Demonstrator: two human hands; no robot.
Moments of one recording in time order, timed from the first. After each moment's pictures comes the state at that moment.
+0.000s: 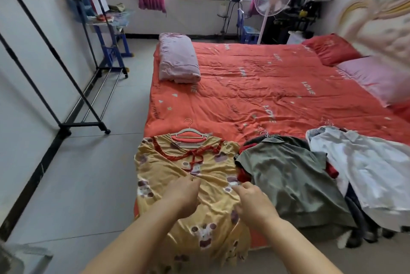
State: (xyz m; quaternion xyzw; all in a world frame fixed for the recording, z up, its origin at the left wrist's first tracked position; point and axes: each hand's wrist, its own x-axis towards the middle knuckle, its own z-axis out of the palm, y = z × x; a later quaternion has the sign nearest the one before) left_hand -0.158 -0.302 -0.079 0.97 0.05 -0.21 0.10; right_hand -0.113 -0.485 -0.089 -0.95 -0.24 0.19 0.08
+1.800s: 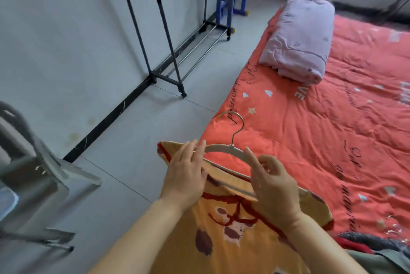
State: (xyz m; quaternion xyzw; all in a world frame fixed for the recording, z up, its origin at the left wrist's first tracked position) left_hand 0.020 -0.119 -0.171 0.89 0.40 0.07 0.21; right_hand 0.165 -0.244 -0.163 -0.84 -0.47 0.13 0.24
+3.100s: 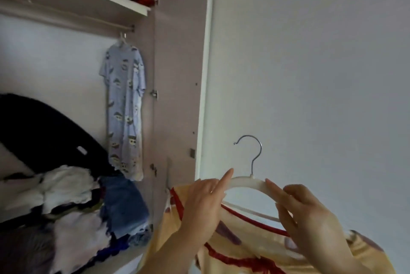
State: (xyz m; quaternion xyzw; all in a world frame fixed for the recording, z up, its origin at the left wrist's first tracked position) left_hand -0.975 -0.504 0.113 0.36 0.85 0.24 -0.32; right_hand -0.865 -0.327 0.137 0.05 -0.88 0.03 0.46
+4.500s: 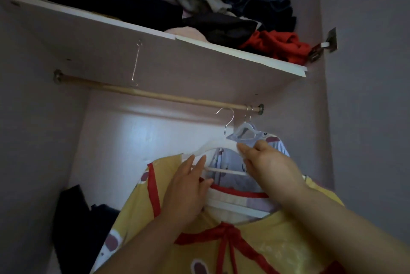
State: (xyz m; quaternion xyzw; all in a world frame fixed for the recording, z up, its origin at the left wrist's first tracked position) left_hand -1.628 -0.882 0.330 0.08 0.86 0.21 -0.46; right_hand -1.641 -0.695 0.394 0.23 -0.84 -0.02 0.49
